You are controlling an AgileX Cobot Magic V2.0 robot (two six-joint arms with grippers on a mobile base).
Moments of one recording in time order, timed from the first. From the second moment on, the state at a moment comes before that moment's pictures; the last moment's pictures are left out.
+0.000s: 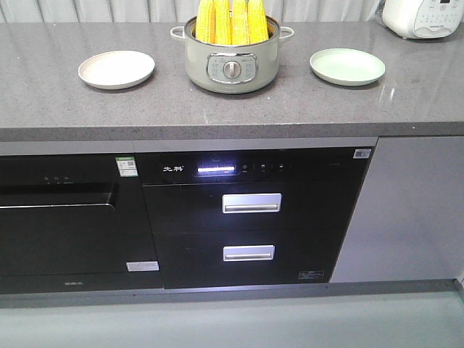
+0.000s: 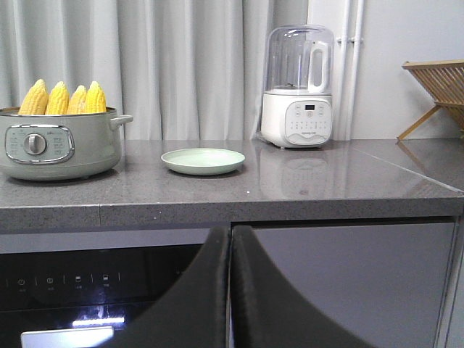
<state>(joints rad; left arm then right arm) -0.02 -0.01 0.03 -0.17 0.10 0.15 -0.13 -0.01 0.03 -0.03 -0.03 0.00</state>
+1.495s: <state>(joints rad) -0.02 -0.01 0.03 -0.17 0.10 0.15 -0.13 -0.01 0.03 -0.03 -0.03 0.00</state>
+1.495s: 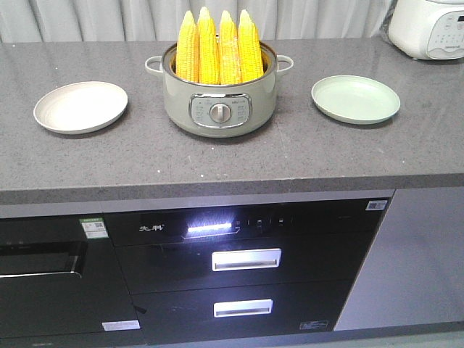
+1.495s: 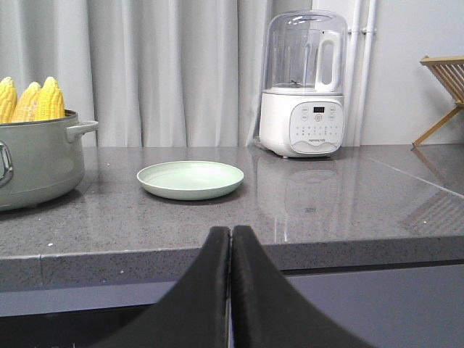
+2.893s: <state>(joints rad) -0.02 -0.01 0.03 -0.17 0.10 0.15 -0.13 -0.01 0.03 -0.03 -0.03 0.00</state>
